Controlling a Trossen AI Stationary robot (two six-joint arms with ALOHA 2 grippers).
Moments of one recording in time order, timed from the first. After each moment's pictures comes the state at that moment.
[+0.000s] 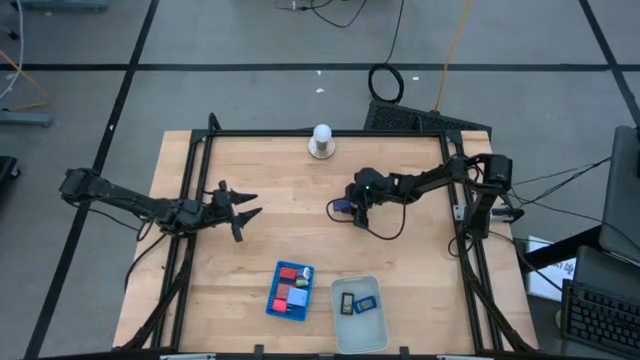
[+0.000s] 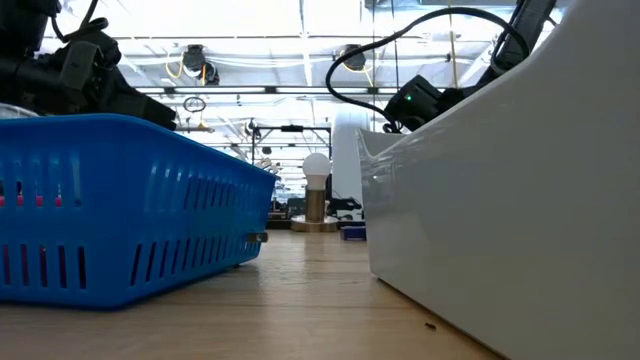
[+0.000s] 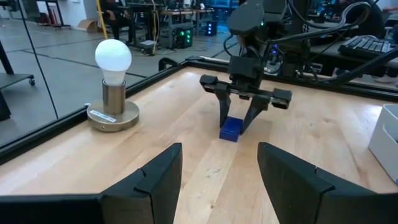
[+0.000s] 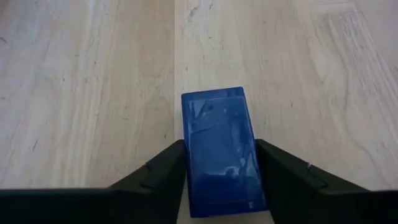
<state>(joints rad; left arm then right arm) -0.24 0.51 0.03 0.34 -0.58 -0.17 -0.28 1.79 0.70 0.31 -0.21 -0.15</state>
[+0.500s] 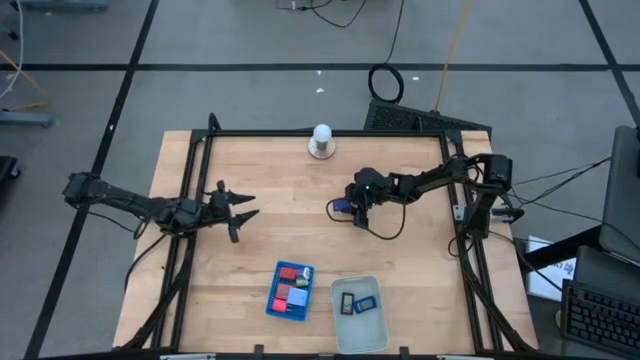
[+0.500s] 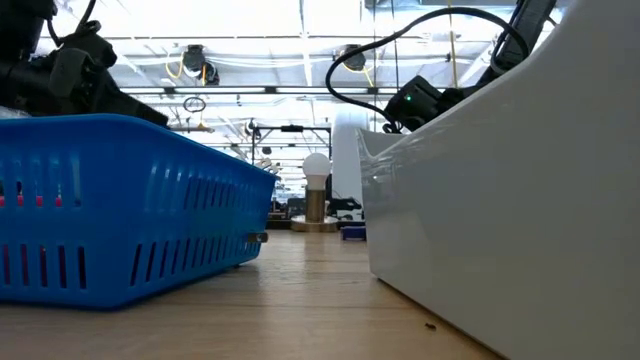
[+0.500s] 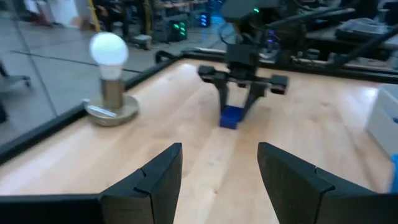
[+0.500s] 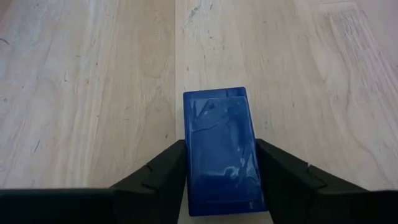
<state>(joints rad) -0.24 0.40 0.03 0.19 -0.55 -0.14 -0.28 1.79 0.70 0.29 -0.21 -0.14</state>
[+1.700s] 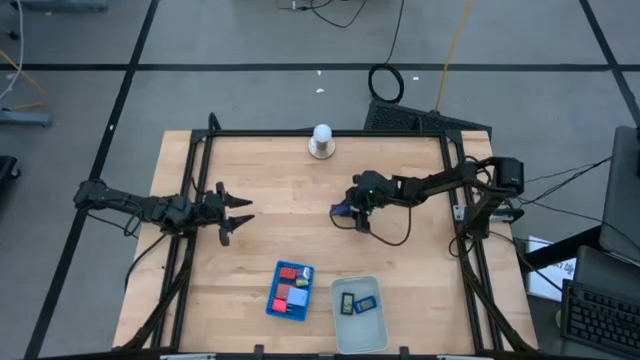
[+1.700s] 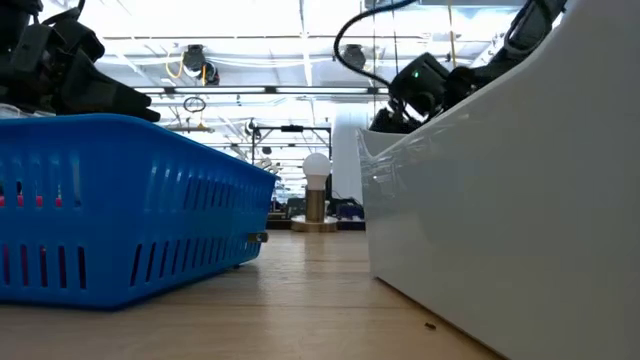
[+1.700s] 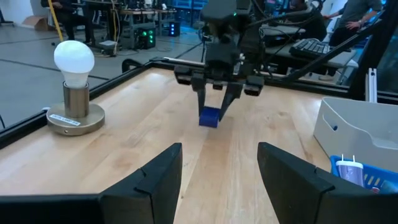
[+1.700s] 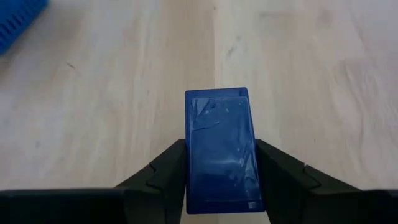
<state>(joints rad) -0.24 0.16 0.04 0.00 -0.41 -0.16 -0.22 1.70 0.70 0.32 -0.22 -0.14</state>
